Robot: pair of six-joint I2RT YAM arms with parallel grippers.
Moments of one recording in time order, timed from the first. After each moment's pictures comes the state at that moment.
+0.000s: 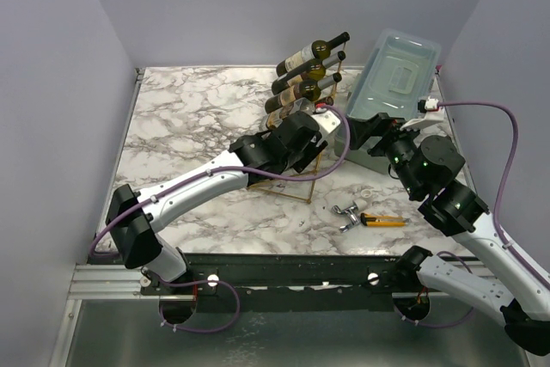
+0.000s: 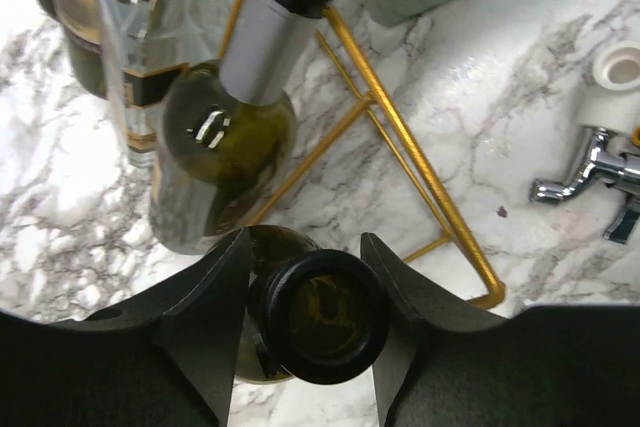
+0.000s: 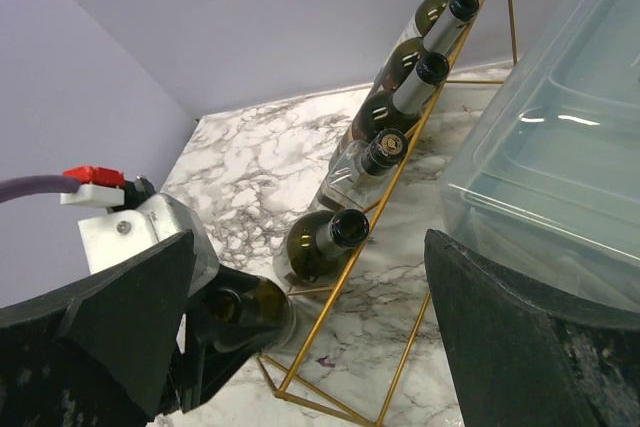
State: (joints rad) left arm -0.98 1.53 1.43 -0.56 -0.30 0.06; right arm 0.71 0.78 0.96 -0.18 0.41 0.44
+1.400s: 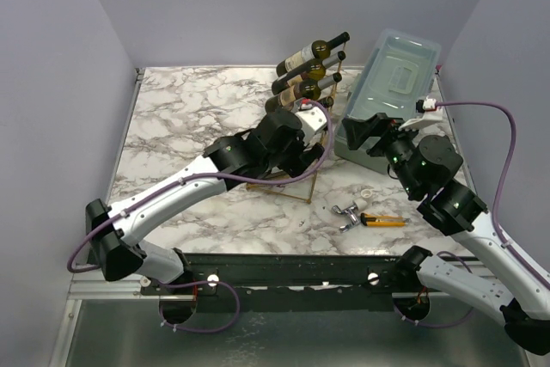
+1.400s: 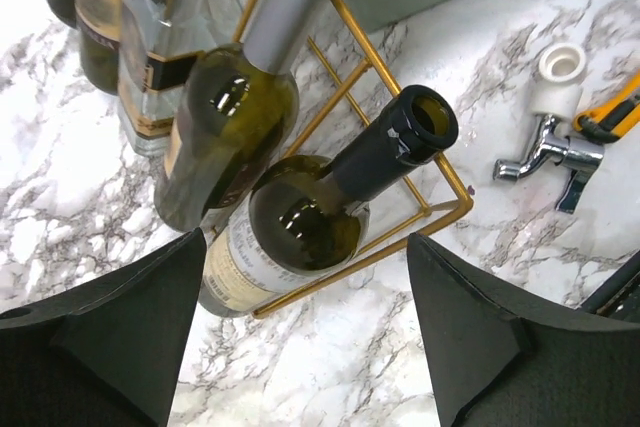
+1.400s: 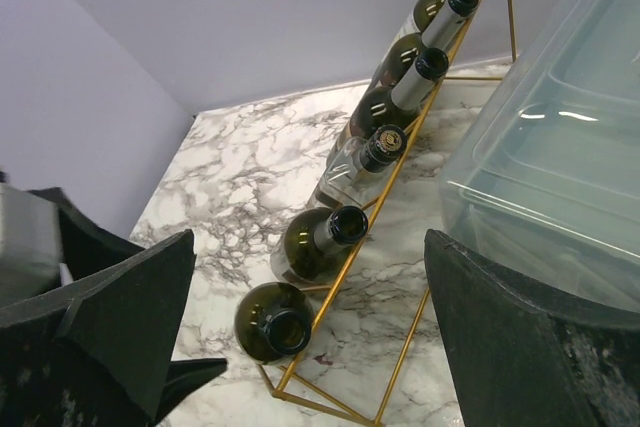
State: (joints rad) left arm -0.98 1.43 1.42 -0.63 -0.23 0.03; right arm 0.71 0.78 0.95 -0.18 0.41 0.44
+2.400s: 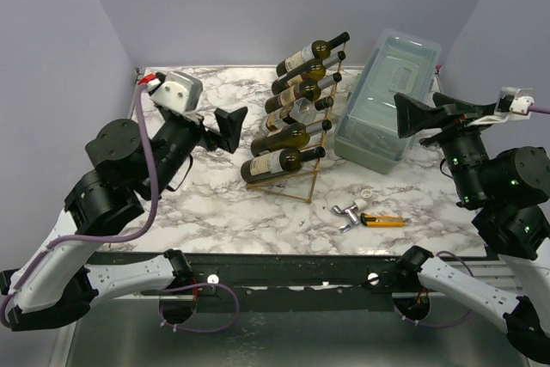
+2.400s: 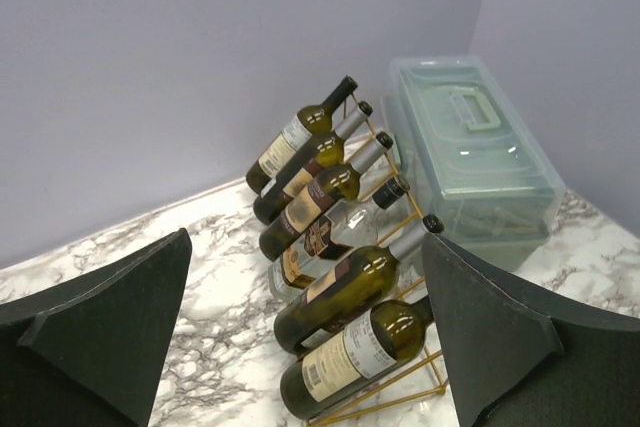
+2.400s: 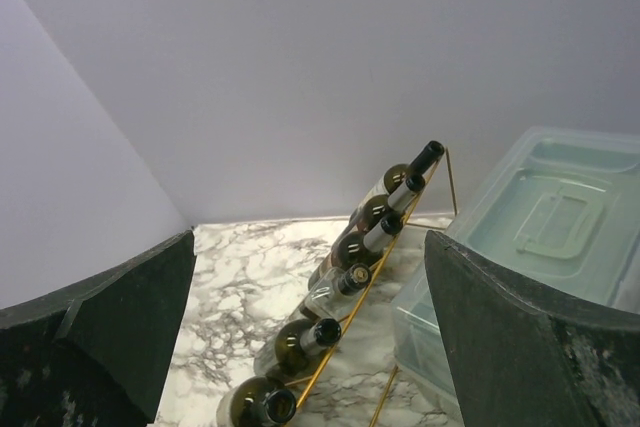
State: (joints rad) left arm -0.98 0.94 1.55 -0.53 -0.45 0.06; right arm 0.71 0.71 1.26 -0.27 0.45 0.20
